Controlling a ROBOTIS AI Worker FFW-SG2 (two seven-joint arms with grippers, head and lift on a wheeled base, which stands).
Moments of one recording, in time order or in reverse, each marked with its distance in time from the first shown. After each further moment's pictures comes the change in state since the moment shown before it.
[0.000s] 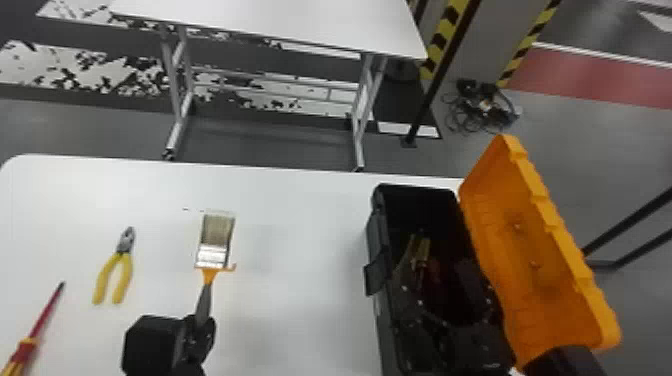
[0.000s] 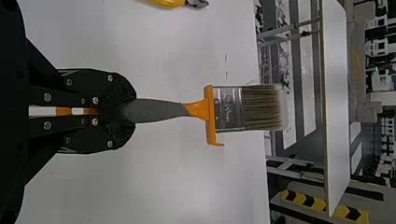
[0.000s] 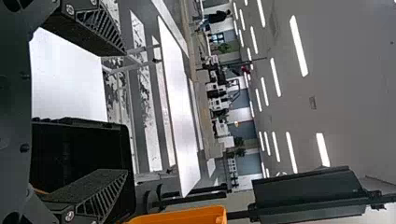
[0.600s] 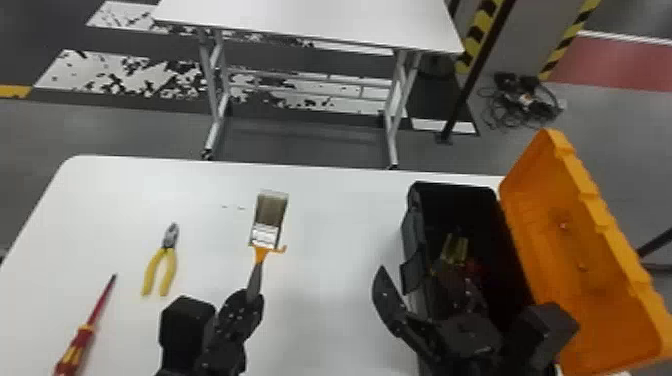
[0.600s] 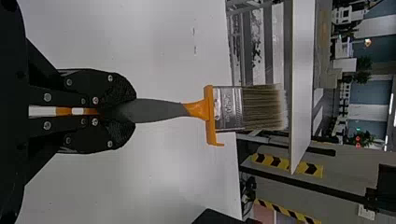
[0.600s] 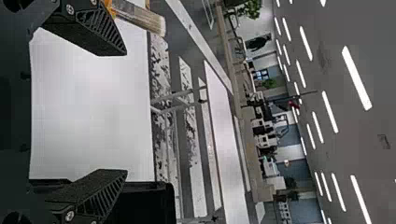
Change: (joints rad) left arm -0.021 0.007 0.053 0.059 -0.032 -0.142 -0.219; right arm -0.069 -0.010 0.052 -0.090 -0.007 0.357 0.098
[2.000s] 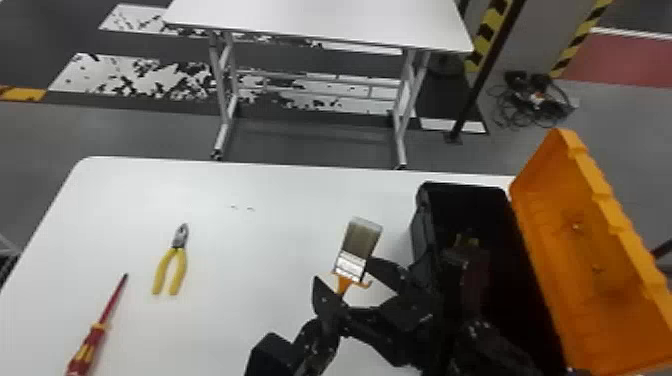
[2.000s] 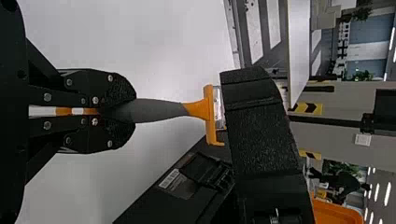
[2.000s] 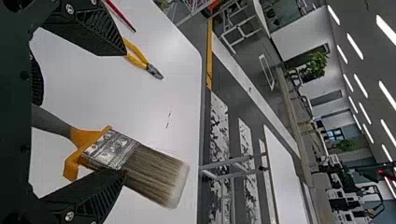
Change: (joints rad) left arm -0.006 0.038 -0.231 -0.023 -0.099 0.006 -0.001; right arm -0.210 0.024 0.077 -0.114 -0.012 0.574 0.154
